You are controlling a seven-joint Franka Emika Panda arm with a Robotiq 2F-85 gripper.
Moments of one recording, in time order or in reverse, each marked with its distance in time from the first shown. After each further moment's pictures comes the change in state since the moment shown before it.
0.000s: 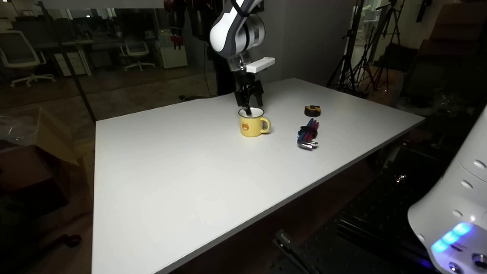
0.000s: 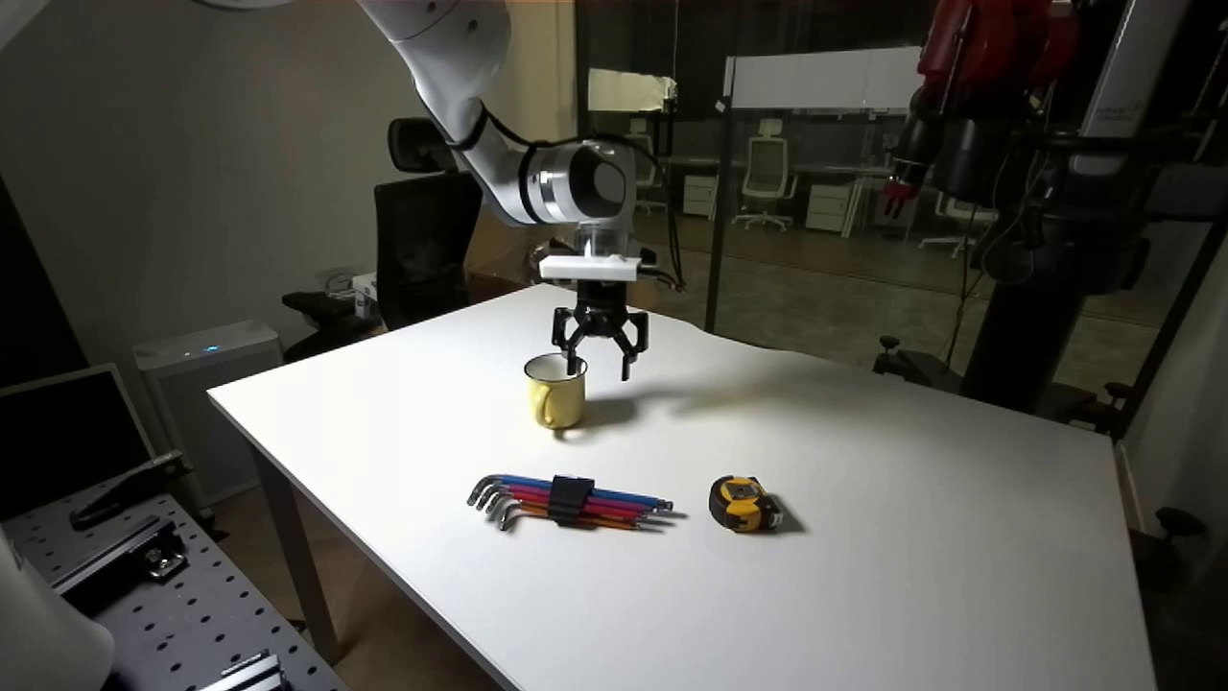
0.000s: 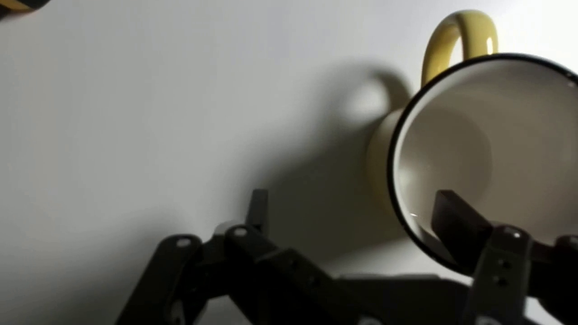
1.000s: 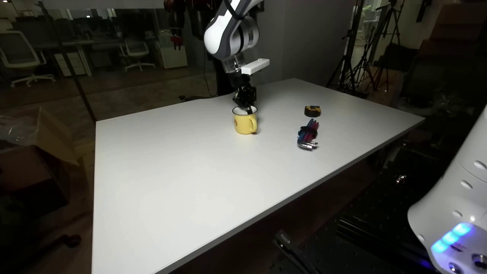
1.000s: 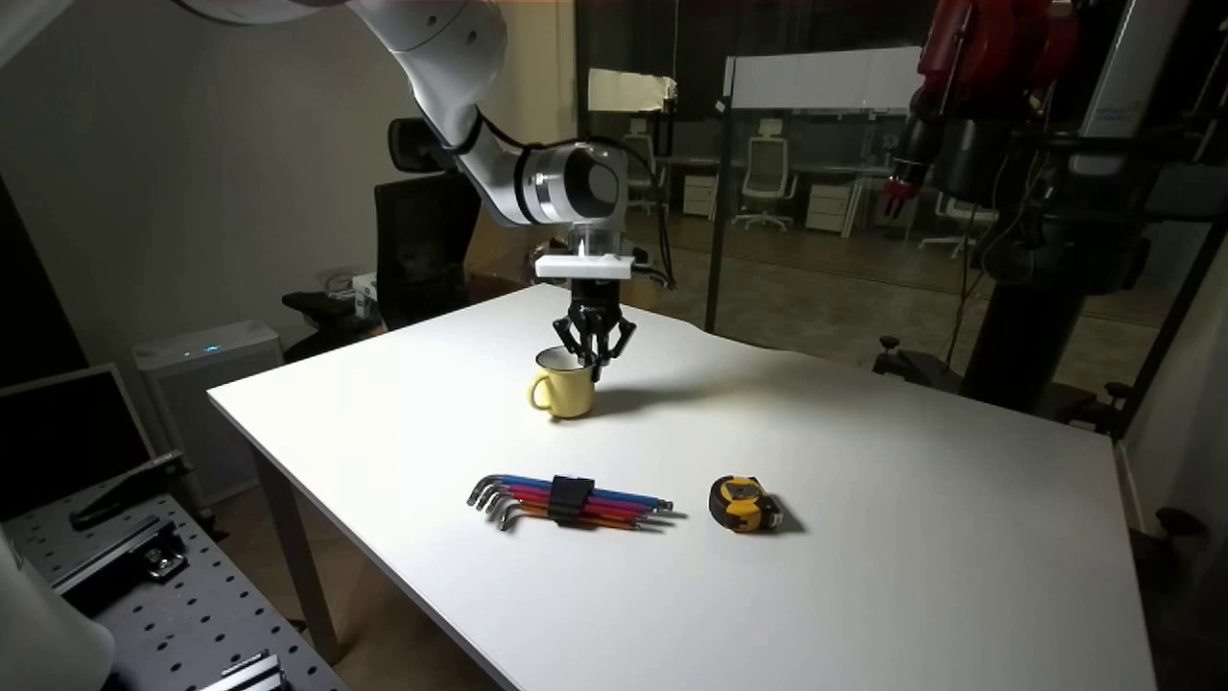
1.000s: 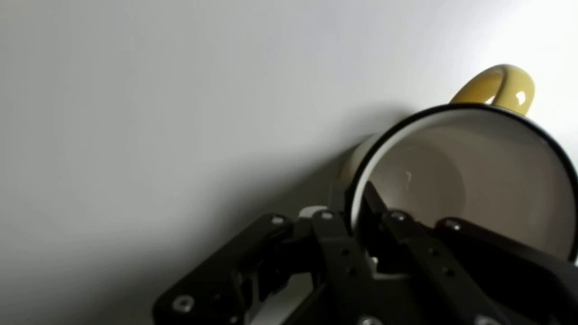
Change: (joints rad) arm 0.019 0.029 0.010 0.045 -0.012 -0.022 -0.001
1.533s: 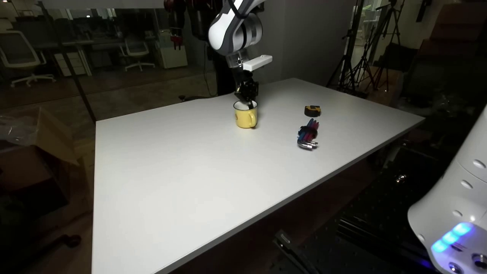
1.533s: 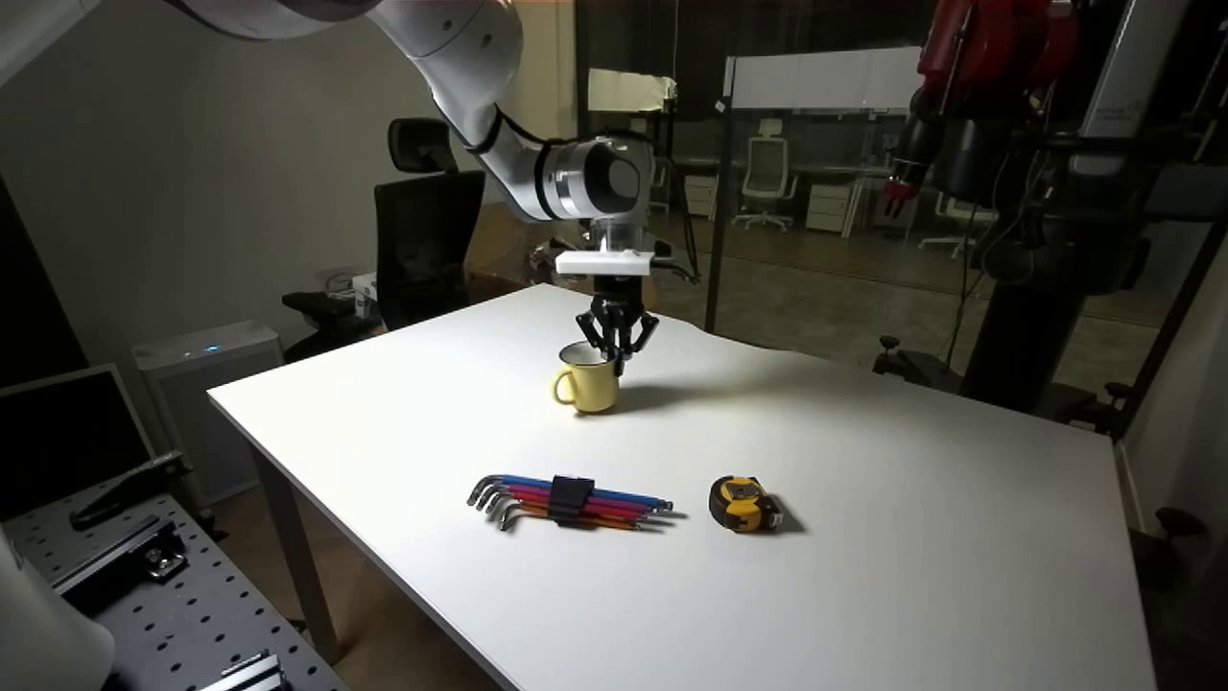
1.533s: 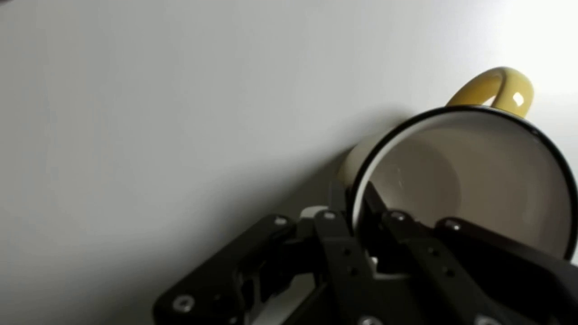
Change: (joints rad) arm -0.030 0.036 -0.019 0.086 0.026 0.002 0.028
